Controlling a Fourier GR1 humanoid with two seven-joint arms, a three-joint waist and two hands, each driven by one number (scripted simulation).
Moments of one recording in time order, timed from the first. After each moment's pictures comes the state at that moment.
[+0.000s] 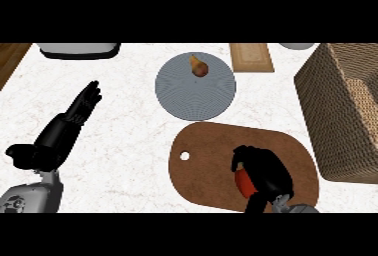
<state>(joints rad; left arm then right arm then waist) -0.15 0.19 0.07 -1.61 -0.05 -0.24 0.03 -0.06 -0.14 0.42 -1.63 1.04 0.36 0.34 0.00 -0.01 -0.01</state>
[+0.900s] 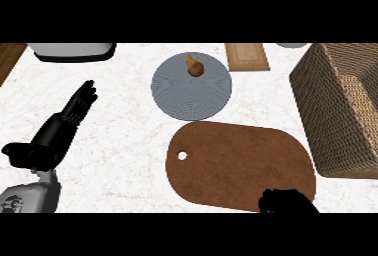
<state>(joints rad) -0.15 0.19 0.10 -1.60 -0.06 -0.24 0.03 0.29 -0.39 0.49 -1.88 1.12 0.12 0.08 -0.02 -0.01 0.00</state>
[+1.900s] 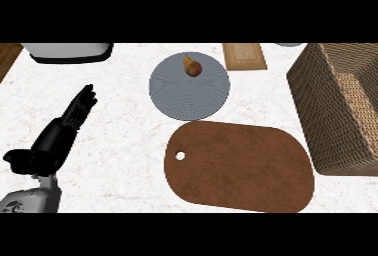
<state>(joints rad) -0.12 0.18 0.09 -1.62 -0.07 -0.23 0.01 0.84 -0.47 0.20 -2.38 0.44 -0.02 -0.30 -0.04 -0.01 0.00</state>
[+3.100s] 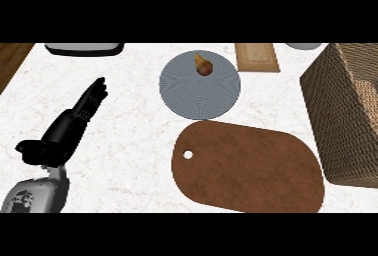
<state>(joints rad) -0.18 0.17 0.06 -1.60 -0.08 -0.24 0.03 0.11 -0.71 -0.40 -2.28 -0.10 -0.08 0.46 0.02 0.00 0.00</state>
